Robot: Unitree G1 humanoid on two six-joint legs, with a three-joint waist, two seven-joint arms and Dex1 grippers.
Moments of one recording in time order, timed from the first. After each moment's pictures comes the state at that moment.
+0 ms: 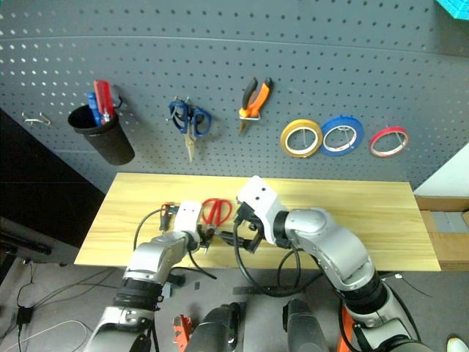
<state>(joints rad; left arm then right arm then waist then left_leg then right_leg) -0.40 0.25 -0.03 0.23 -0.13 0.85 -0.13 -0.53 -0.29 0.36 -0.50 0.30 1.05 0.56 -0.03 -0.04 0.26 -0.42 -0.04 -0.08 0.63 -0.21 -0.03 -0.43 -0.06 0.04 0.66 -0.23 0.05</state>
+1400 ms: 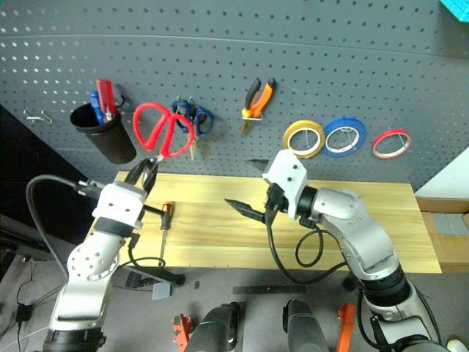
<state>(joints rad) -0.11 0.48 0.14 -0.23 0.13 -0.11 -0.17 -0.53 -0.41 0.23 -0.43 0.32 0.57 0.68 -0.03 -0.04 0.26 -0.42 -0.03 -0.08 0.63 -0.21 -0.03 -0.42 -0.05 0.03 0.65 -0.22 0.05</state>
